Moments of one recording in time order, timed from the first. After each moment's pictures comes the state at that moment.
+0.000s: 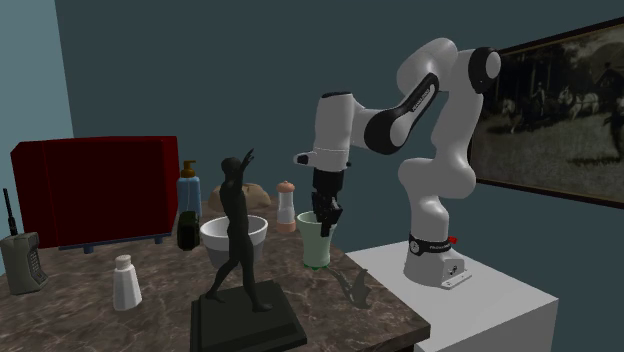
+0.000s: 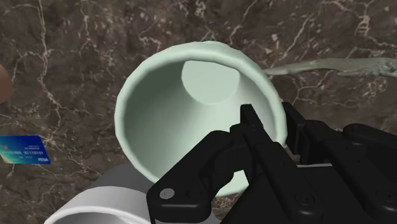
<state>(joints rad) 0.00 -0.46 0.08 -2.69 -0.09 2.27 0.15</state>
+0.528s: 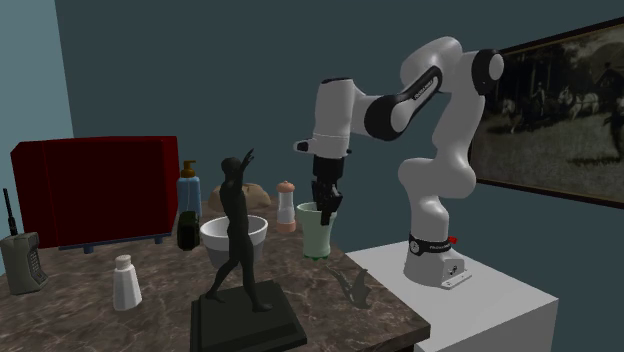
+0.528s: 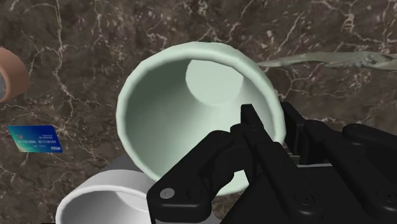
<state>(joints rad) 0.00 -0.50 0.08 -2.64 -0.08 2.17 0.13</state>
